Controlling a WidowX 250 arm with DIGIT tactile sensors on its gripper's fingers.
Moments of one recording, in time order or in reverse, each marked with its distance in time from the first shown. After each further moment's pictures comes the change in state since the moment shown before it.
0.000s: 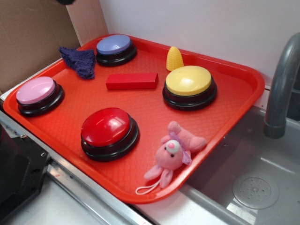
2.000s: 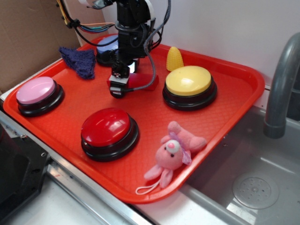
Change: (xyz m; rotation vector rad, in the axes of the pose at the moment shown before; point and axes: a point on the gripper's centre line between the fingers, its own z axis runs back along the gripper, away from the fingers) arm -0.001 0.013 -0.206 -0.191 0.387 -0.539
